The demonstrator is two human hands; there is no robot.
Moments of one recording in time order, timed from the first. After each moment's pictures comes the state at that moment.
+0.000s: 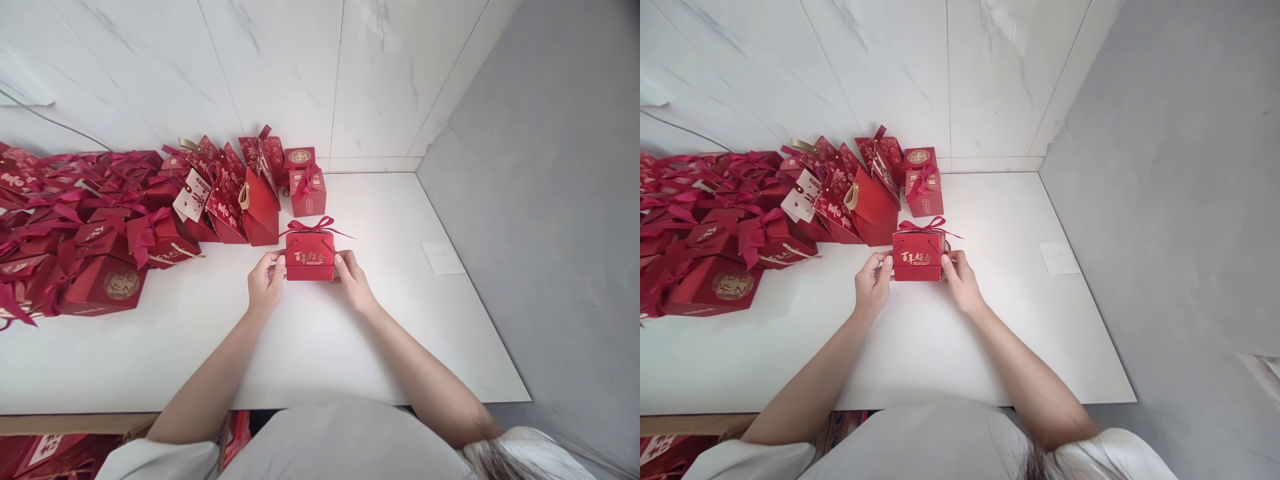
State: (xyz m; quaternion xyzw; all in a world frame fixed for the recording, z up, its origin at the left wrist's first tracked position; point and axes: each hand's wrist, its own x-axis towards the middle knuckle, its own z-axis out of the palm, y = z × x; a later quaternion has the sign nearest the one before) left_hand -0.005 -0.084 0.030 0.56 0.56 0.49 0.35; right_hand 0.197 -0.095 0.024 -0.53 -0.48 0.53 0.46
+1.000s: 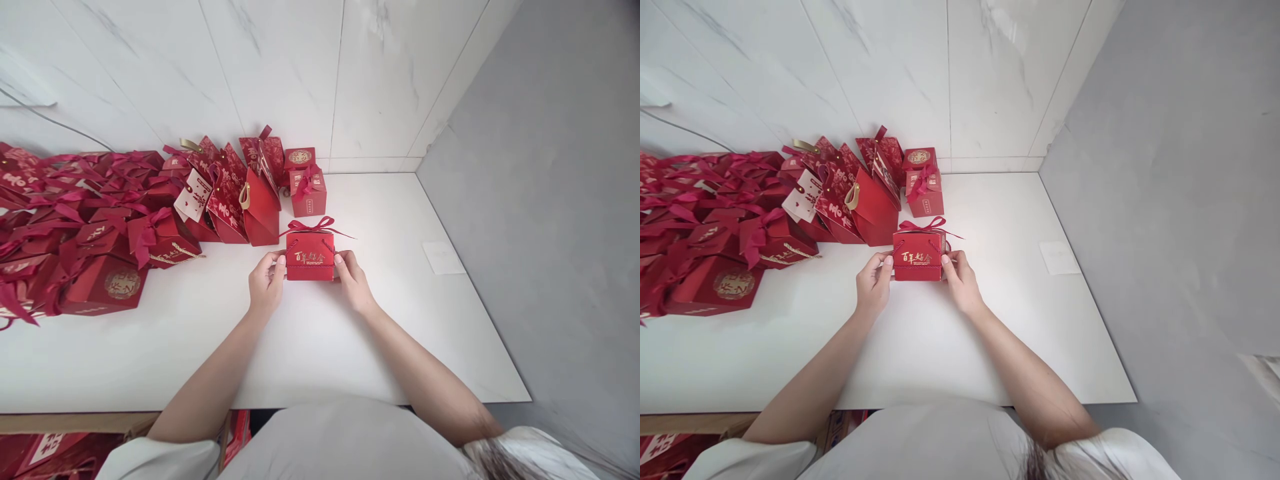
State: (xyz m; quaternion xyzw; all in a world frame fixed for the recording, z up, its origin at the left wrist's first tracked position) left_hand -0.005 -0.083 0.028 0.55 0.56 0.50 0.36; right_hand 0.195 -0.096 0.024 -0.53 -0.47 0.52 0.47
